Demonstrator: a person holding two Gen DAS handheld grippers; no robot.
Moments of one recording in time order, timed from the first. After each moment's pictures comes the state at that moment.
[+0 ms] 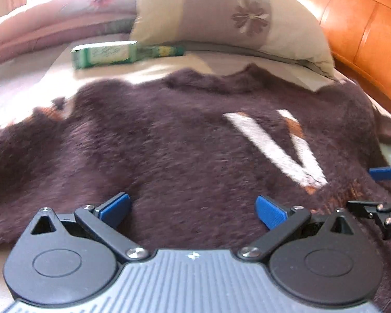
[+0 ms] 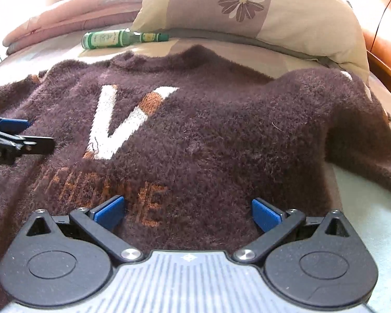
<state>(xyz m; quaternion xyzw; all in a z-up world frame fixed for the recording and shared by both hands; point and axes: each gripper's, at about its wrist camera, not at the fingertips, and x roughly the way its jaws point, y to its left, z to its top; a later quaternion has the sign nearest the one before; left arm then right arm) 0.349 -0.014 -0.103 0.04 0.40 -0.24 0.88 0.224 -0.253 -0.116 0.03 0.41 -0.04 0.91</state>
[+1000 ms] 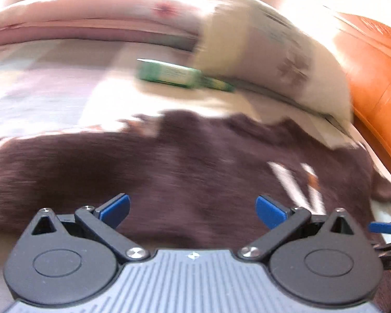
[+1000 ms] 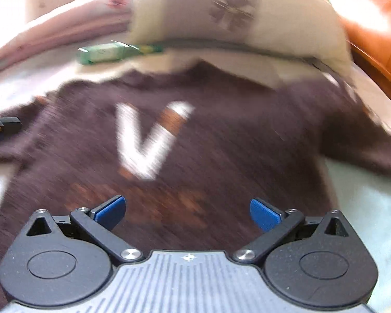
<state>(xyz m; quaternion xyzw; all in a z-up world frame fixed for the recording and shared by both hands) 0.355 0.097 -0.058 -0.06 0.39 -0.17 0.91 0.223 -0.211 -0.068 0.07 0.41 -0.07 0.90</state>
